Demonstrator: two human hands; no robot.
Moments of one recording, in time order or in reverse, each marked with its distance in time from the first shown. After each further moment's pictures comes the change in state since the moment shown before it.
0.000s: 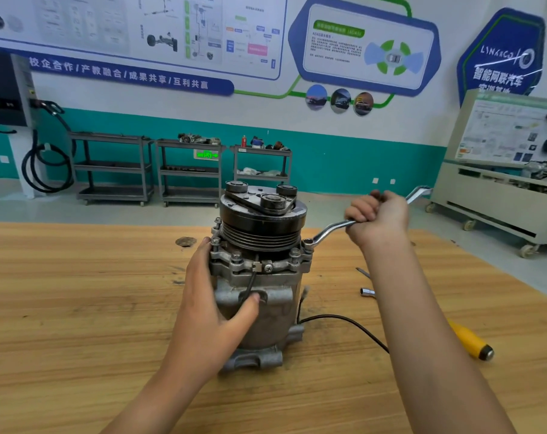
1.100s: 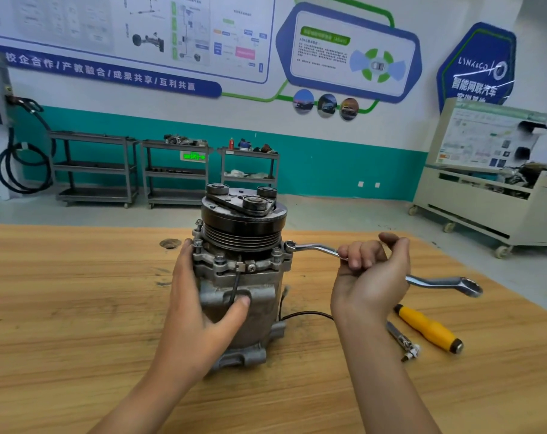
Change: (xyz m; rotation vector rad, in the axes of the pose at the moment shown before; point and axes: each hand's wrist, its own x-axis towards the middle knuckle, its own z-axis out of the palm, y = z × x) left_hand -0.007 0.011 0.003 -0.068 -0.016 -0.078; right_hand -0.071 0.030 -0.040 -0.029 0.037 -0.556
